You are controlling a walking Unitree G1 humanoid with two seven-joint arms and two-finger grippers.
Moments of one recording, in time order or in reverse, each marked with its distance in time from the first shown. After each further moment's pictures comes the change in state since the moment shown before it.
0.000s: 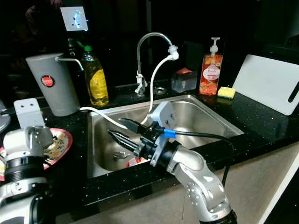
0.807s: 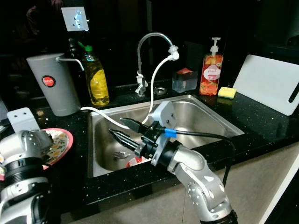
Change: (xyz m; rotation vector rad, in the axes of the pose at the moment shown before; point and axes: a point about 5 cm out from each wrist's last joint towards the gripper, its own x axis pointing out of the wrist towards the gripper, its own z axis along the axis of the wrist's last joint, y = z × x) left arm 0.006 0.008 -0.015 -0.118 0.129 0.055; right arm -0.001 -0.002 0.000 -0.002 0.000 -0.017
